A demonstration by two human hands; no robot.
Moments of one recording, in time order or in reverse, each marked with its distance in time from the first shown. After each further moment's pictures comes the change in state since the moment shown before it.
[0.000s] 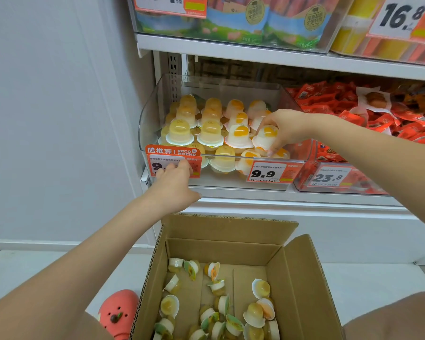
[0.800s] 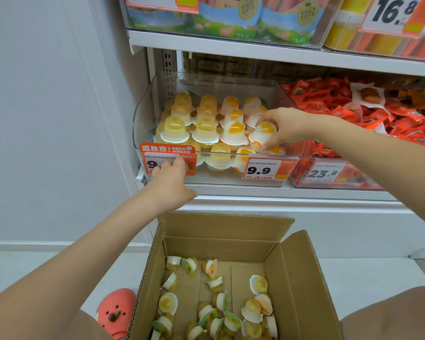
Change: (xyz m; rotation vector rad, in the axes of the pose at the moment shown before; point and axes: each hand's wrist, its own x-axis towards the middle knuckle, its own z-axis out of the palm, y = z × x) left_hand -0.002 0.003 -0.001 0.007 -0.008 -0.012; right_hand -0.010 0.006 0.004 0.028 0.086 -0.012
